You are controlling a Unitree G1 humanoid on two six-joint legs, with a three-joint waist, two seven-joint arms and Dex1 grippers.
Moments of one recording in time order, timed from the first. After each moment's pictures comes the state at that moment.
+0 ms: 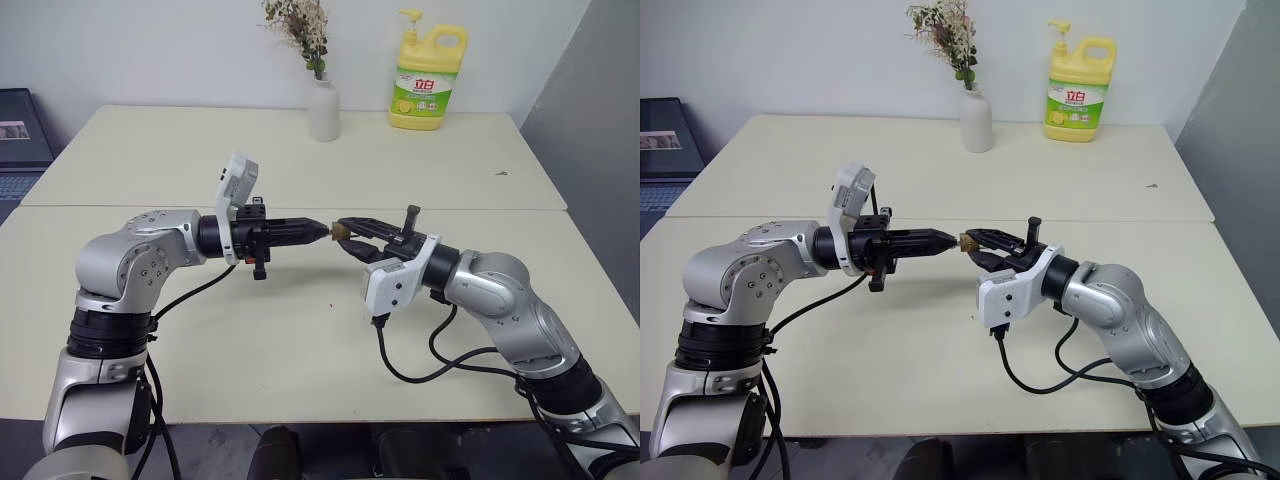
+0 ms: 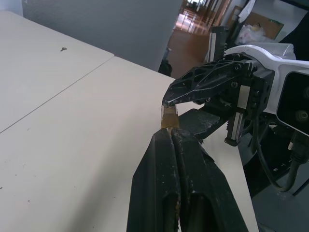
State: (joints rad) left arm -0.67 0.67 0.03 -0.07 -0.74 0.86 -1.12; right arm -0.50 -0.52 0.34 -0.42 -0.47 -0.09 0.66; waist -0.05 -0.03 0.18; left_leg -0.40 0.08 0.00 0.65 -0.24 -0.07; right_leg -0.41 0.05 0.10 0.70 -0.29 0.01
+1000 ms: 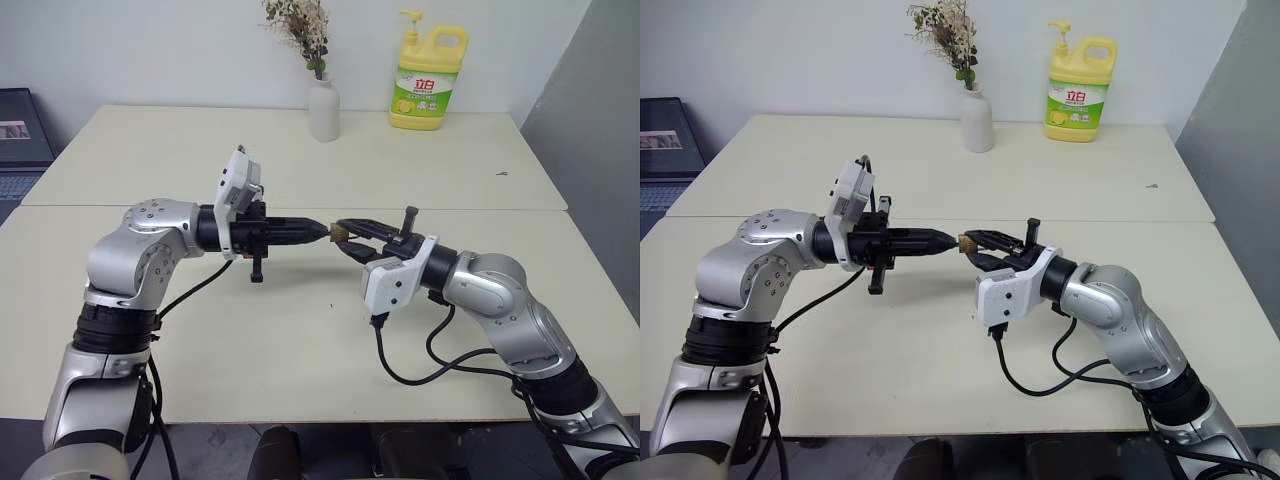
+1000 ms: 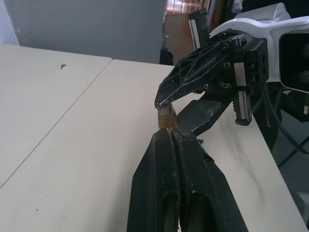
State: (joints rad) left arm -0.69 0.67 -0.02 0.00 -0.57 0.56 -1.28; right arm -0.49 -0.50 0.33 -0.42 -0.45 -0.08 0.67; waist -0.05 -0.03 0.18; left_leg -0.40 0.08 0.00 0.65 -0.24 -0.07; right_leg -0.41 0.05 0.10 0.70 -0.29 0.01
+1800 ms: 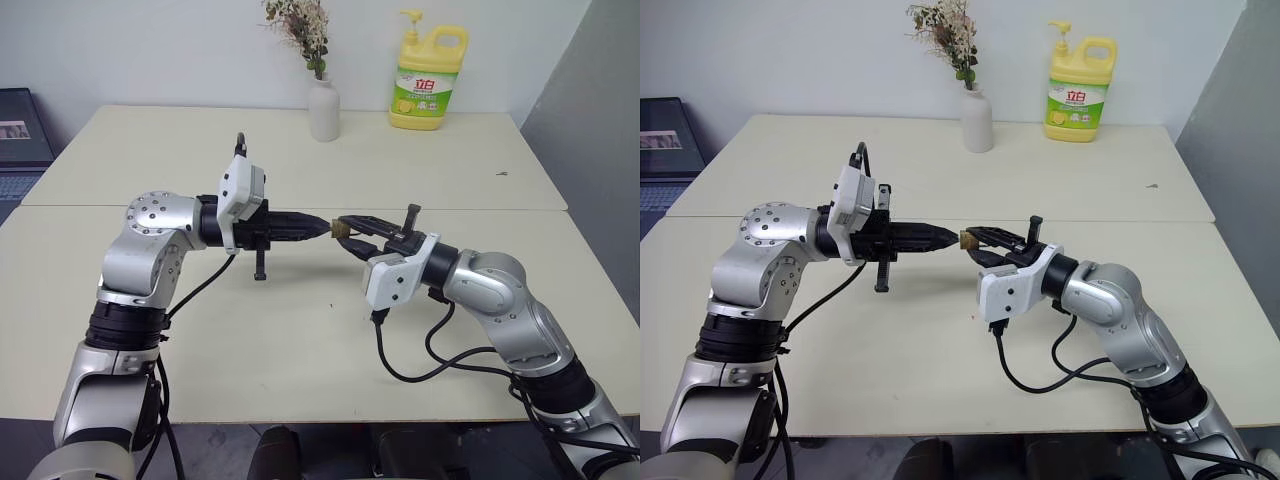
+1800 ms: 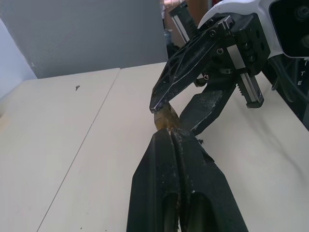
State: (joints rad) left arm -0.70 0.64 -0.04 0.05 -0.45 0.27 -1.33; right arm -0.49 -0.49 0.31 -0.39 -0.44 -0.10 0.67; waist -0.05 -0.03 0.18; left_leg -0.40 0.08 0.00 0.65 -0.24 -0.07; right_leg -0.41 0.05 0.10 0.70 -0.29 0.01
